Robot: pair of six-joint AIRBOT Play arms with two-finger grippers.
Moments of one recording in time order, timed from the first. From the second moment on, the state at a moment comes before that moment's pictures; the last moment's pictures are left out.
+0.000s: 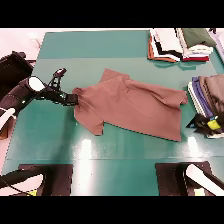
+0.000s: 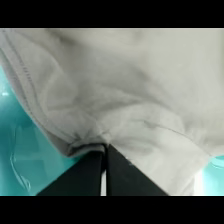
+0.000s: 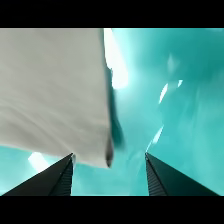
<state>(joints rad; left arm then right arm) -0.14 -1.28 1.01 1.10 -0.96 -1.40 -0.60 -1.05 0.74 -1.26 1.48 1.37</state>
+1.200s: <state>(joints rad) -0.15 -0.92 1.35 1.14 -1.00 -1.40 -0.34 -0.77 0.98 -1.08 1.25 1.39</state>
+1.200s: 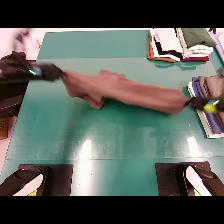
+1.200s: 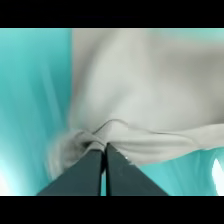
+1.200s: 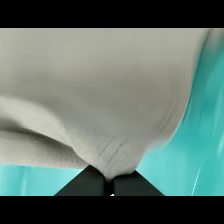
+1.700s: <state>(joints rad) -0.15 -0.82 2.07 1.15 -1.02 -1.44 -0.34 -0.86 1.96 -1.07 1.39 1.39</state>
